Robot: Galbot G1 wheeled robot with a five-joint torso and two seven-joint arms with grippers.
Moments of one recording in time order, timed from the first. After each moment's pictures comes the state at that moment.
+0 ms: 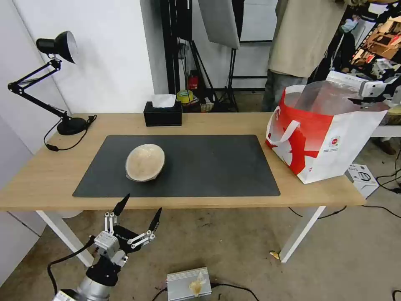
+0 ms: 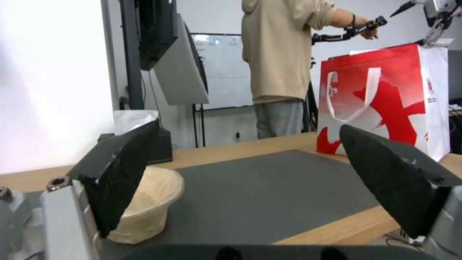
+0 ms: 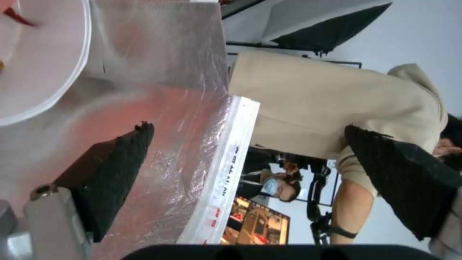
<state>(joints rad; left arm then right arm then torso) 1.83 -1.40 -0.70 -2.21 -0.33 -0.40 0.48 -0.05 0.36 -0.12 1.32 -0.27 0.17 -0.60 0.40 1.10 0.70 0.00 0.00</state>
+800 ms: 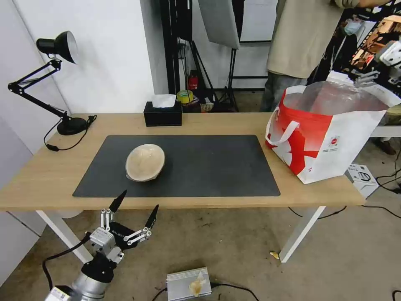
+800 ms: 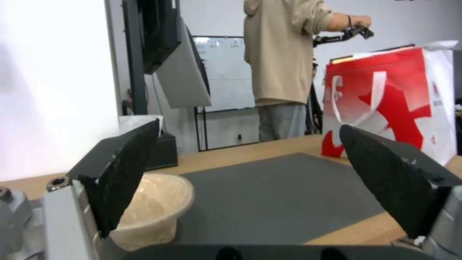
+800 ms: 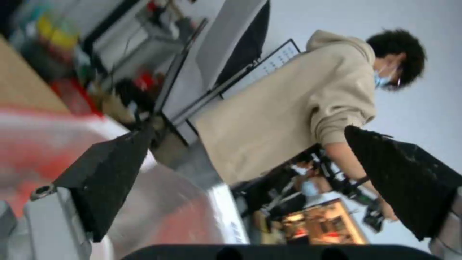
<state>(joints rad) 1.82 -1.36 -0.73 -2.23 -0.36 -0.38 0.46 -0.17 0.16 -0.11 1.75 0.60 -0.23 -0.11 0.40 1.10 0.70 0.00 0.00</state>
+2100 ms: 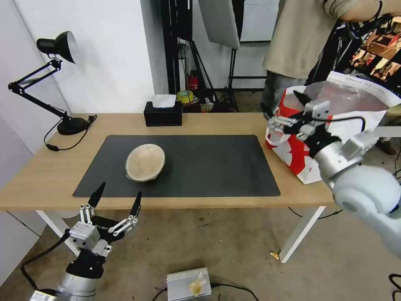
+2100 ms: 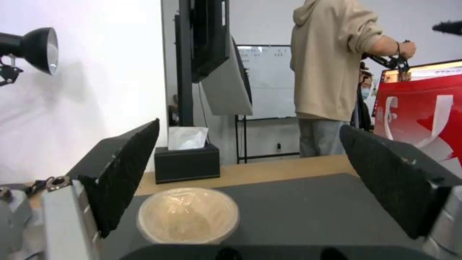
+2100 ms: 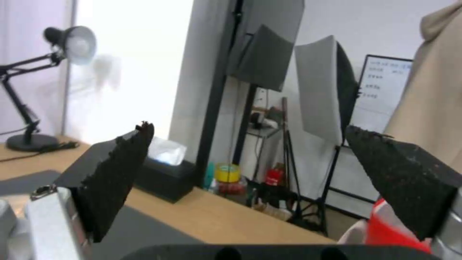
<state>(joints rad) 1.85 -1.40 -0.72 -2.32 -0.31 -0.35 0.28 -0.92 0.51 0.20 2.17 0.80 0.01 0.25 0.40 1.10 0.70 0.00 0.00</state>
